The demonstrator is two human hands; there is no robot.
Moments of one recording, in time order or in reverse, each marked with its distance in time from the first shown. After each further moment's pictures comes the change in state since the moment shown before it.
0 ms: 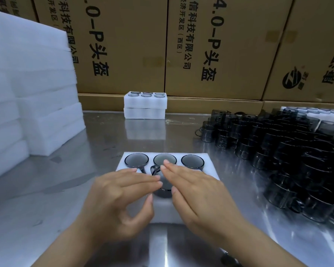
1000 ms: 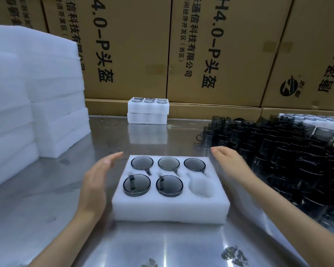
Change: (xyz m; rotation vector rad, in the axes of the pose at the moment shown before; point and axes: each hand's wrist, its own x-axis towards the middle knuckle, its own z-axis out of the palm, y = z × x) left_hand -0.015 -0.050 0.003 -0.578 0.363 -0.789; right_hand 0.042 0.122 0.007 0.446 0.067 0.676
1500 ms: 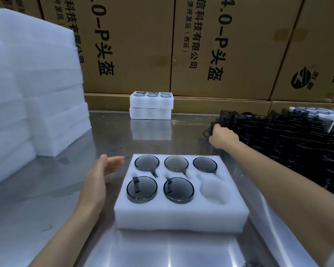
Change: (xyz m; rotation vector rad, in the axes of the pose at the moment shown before) left_hand 0.024 -0.029 -0.001 -0.027 0.080 -0.299; right_hand 0.118 -0.016 0.033 -0.673 -0.025 0.103
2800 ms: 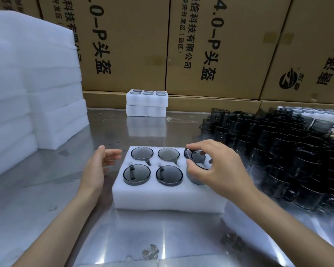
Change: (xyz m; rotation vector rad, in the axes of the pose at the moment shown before) left_hand 0.002 0.000 -0.002 -0.017 -0.038 -0.010; right_hand -0.201 0.003 -0.031 0.480 0.335 -0.512
